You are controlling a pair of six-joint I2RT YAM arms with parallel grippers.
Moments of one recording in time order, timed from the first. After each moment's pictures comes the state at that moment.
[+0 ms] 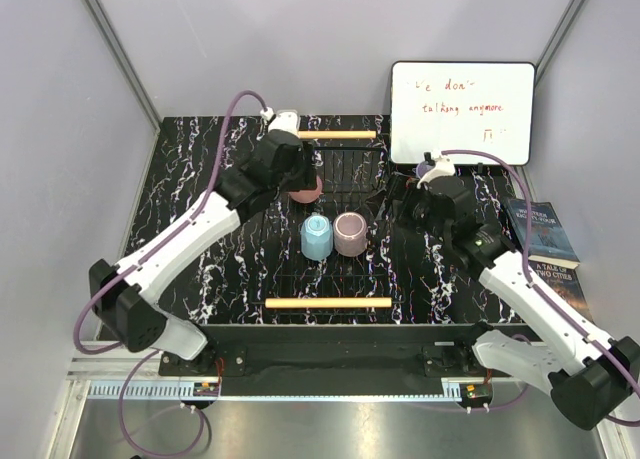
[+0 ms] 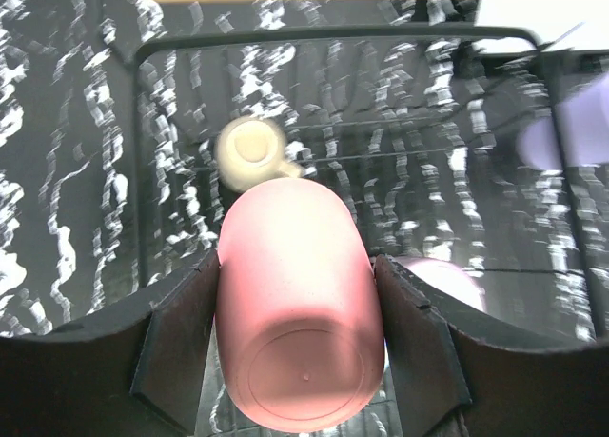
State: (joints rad) left arm -0.69 1.47 1.45 -0.59 -0.37 -0.45; right arm 0.56 1.01 0.92 -0.30 0.04 0.63
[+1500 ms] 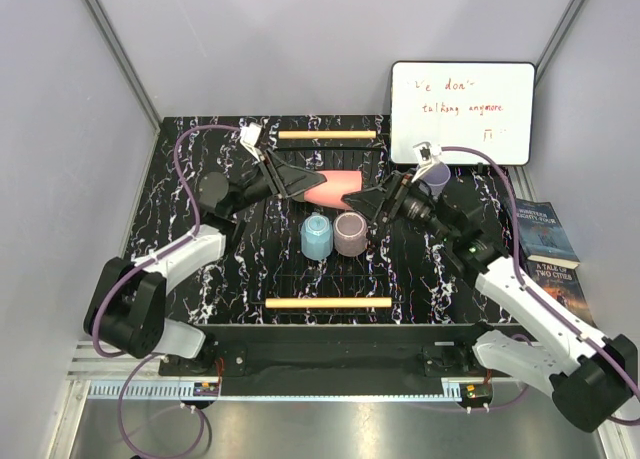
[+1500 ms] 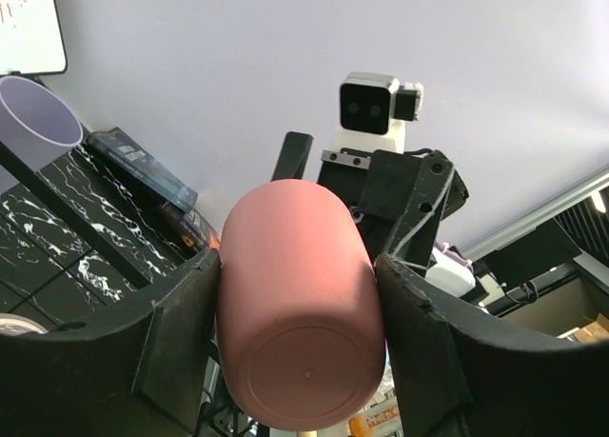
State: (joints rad) left arm -0.40 1.39 0.77 1.05 0.79 -1.32; right arm 0.56 0.98 0.80 0.22 -0.36 0.75
